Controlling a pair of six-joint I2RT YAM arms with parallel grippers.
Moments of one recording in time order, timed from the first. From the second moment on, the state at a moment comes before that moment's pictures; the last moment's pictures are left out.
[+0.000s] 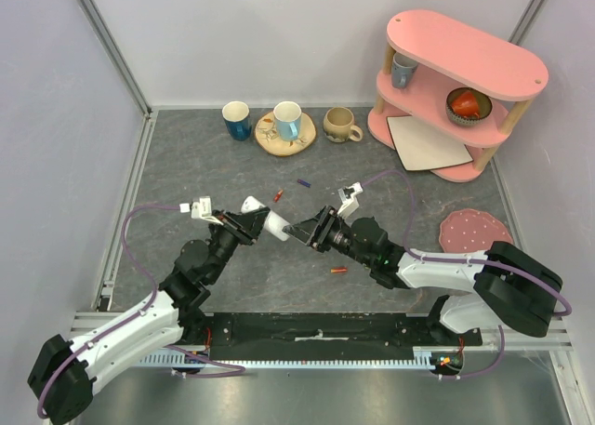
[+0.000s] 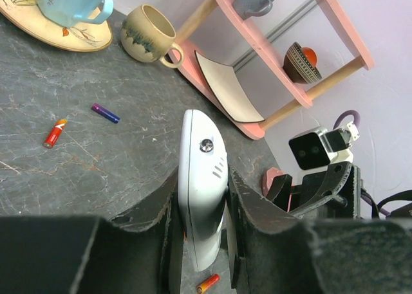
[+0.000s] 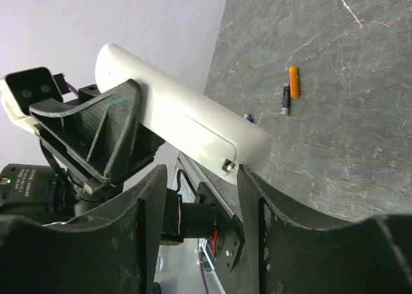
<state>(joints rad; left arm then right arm) -0.74 0.61 0.18 0.54 -0.28 -0.77 0.97 1.36 0.47 0.77 0.03 1.16</state>
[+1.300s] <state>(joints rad) -0.74 0.63 0.15 0.57 -0.28 -0.76 0.96 1.43 0.47 0.86 -0.01 1.19</state>
